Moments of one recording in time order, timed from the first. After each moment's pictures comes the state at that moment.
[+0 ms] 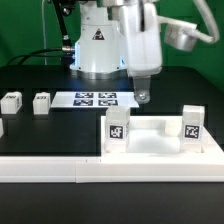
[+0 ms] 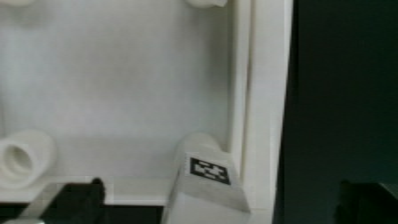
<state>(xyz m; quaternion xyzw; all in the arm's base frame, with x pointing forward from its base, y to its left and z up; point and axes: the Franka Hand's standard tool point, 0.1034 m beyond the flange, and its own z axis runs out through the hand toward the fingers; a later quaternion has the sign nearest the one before) 0.623 0.031 0.114 -0.73 0.68 0.02 0.06</state>
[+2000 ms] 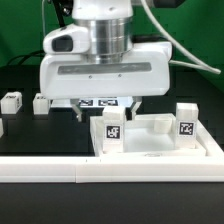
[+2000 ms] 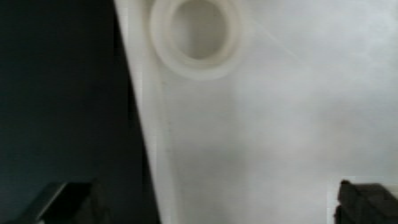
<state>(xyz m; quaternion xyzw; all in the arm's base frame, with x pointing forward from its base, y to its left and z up) 0.560 -0.013 0.045 -1.00 0.01 0.03 0.02</state>
